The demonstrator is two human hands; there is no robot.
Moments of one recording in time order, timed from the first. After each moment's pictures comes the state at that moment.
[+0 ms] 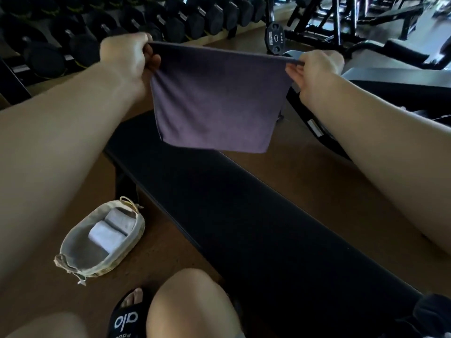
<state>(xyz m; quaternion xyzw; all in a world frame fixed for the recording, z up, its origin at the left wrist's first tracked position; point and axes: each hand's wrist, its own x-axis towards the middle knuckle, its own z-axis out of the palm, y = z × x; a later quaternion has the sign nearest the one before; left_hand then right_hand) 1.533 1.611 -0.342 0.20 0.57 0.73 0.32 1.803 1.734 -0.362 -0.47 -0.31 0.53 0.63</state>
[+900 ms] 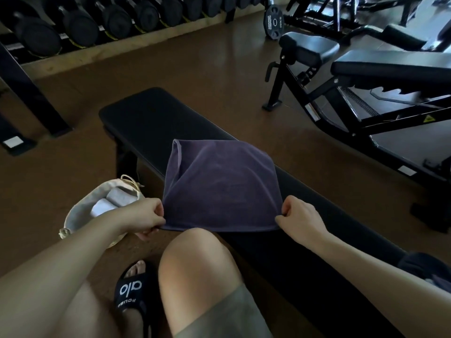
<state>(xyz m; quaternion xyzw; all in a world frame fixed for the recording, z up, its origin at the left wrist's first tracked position) 1.535 1.413 -0.575 0.46 0.76 0.03 0.46 1.894 1.491 -0.560 -0.66 -0.69 0.30 0.01</state>
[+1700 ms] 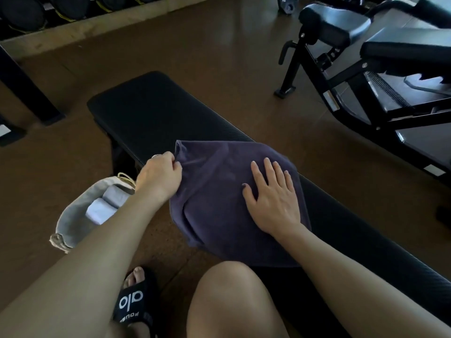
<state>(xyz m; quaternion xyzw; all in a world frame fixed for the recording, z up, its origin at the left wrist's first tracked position) 1.527 1.531 -0.599 0.49 0.84 0.18 0.14 1.788 1.563 -0.627 -0.57 -0.82 0.10 0.03</state>
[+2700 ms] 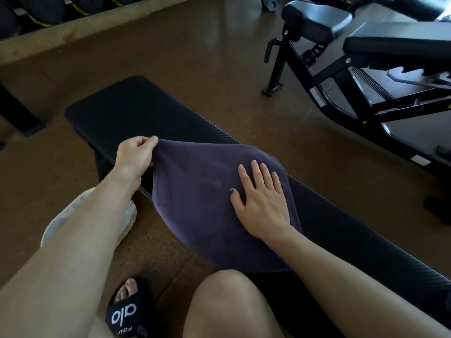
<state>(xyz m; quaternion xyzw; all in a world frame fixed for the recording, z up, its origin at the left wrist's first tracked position) 1.495 1.582 -0.597 0.28 0.77 0.47 0.32 1.788 1.564 -0.630 -0.56 -0.82 0.11 0.01</state>
